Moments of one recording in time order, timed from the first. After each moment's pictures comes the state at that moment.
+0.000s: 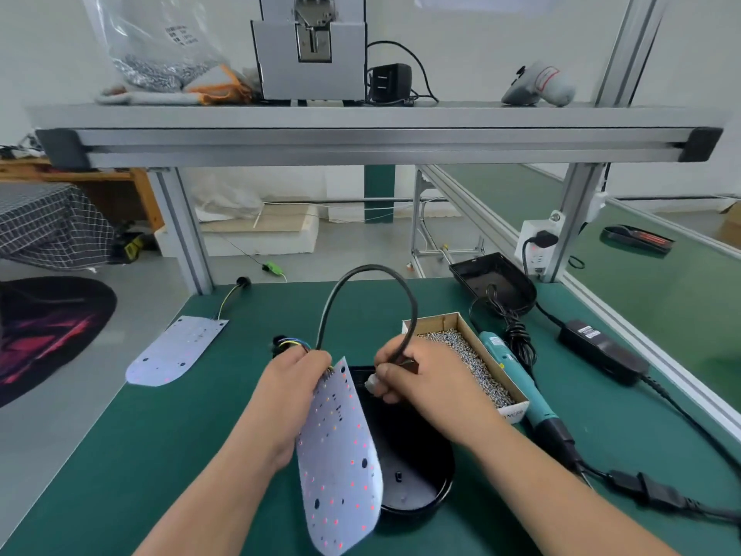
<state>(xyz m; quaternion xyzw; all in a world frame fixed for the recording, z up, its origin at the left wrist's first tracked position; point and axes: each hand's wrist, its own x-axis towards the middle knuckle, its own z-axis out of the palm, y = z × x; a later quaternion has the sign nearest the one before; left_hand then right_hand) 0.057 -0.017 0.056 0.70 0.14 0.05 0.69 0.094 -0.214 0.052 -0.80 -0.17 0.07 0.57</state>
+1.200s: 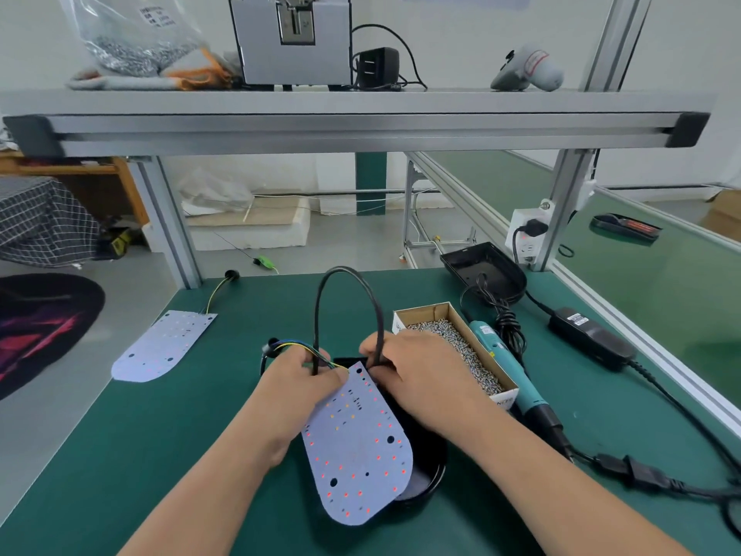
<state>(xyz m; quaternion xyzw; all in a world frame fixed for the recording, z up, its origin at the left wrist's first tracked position) 0.070 -0.013 0.021 0.74 0.08 -0.02 0.67 0.099 -0.215 0.052 -0.92 -0.29 -0.10 0.23</state>
